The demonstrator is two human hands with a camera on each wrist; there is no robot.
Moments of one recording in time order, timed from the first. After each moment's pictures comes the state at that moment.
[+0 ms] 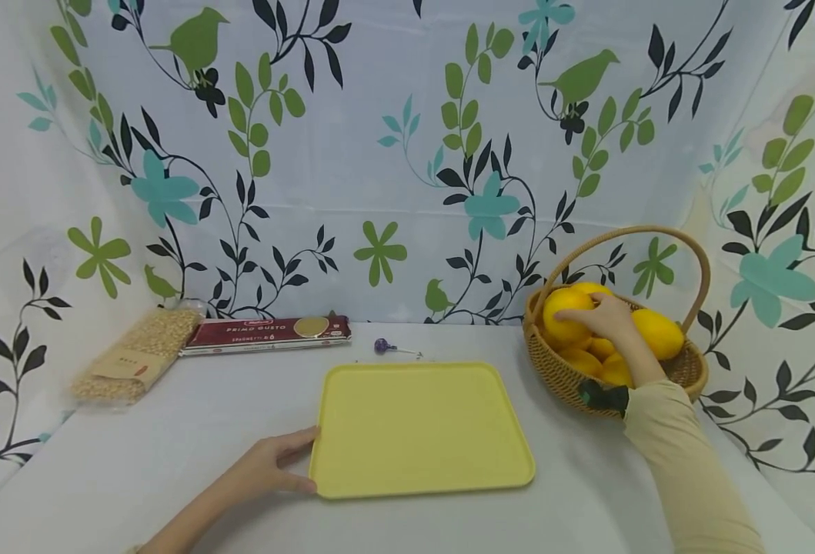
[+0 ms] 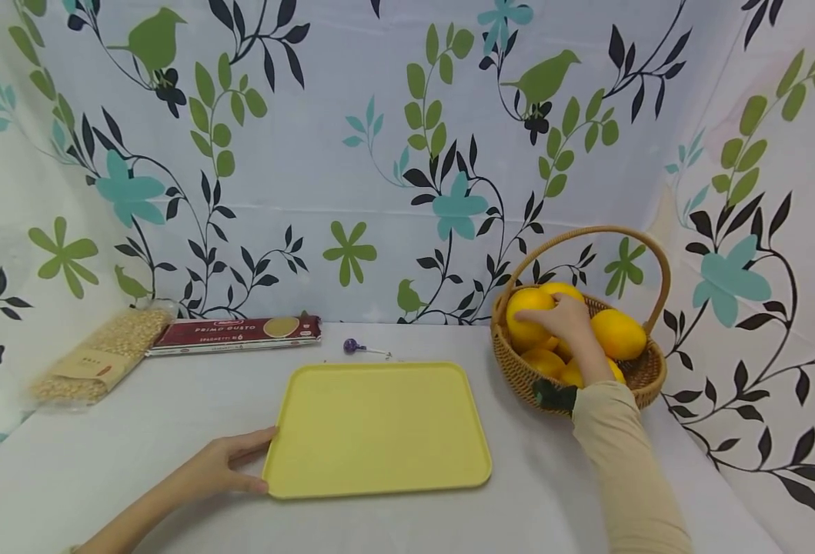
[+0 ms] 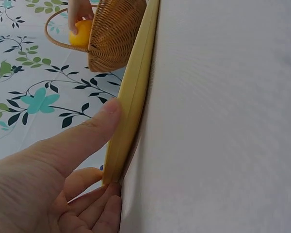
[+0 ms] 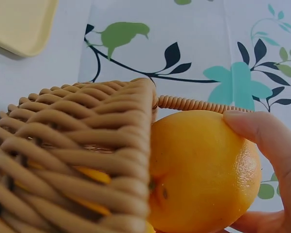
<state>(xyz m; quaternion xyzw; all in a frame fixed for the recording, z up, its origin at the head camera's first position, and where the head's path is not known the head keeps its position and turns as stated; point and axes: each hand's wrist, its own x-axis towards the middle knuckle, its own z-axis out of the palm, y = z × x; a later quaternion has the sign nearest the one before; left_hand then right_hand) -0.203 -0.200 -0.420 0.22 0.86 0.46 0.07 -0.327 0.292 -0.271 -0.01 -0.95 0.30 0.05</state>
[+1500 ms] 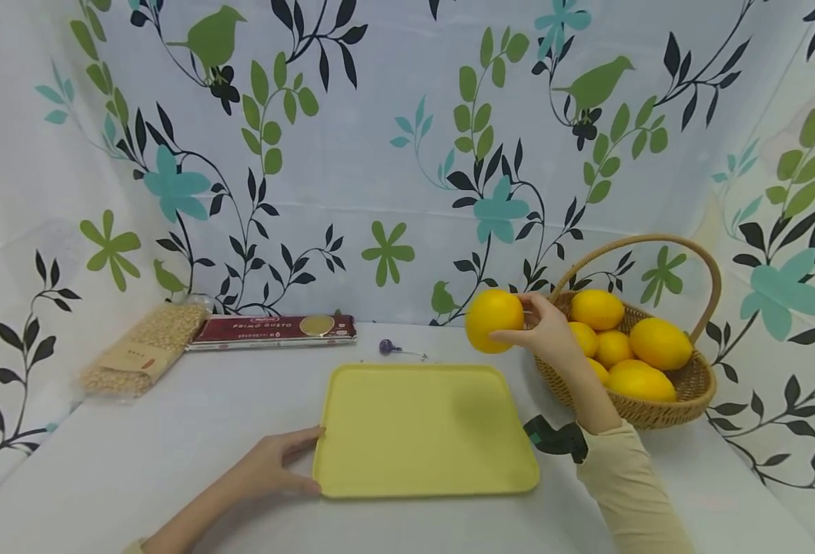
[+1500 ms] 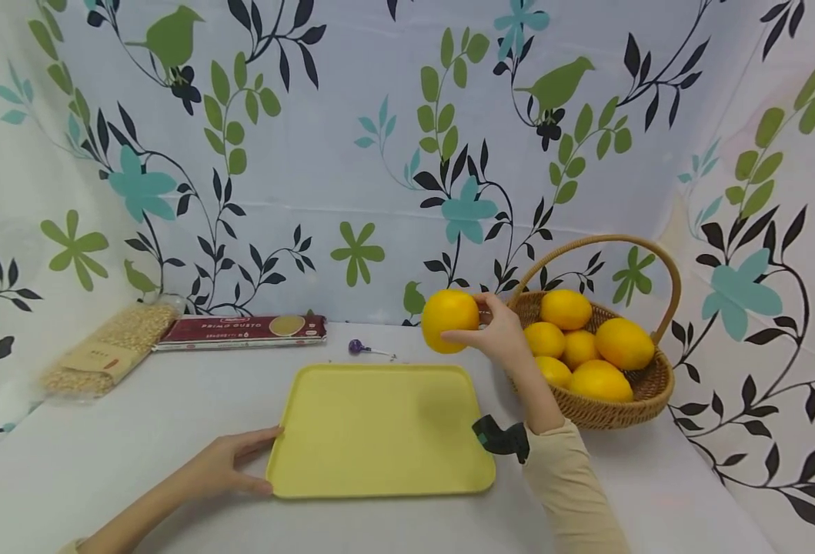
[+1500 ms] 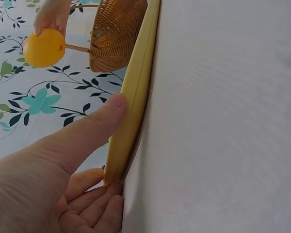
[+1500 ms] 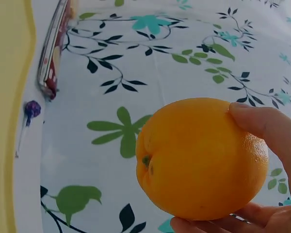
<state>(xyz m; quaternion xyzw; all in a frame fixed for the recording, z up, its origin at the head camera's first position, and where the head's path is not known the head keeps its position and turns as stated) -0.205 -0.202 -0.424 0.22 0.88 0.42 0.06 -0.286 0.191 -0.273 0.15 -0.85 0.49 0.07</state>
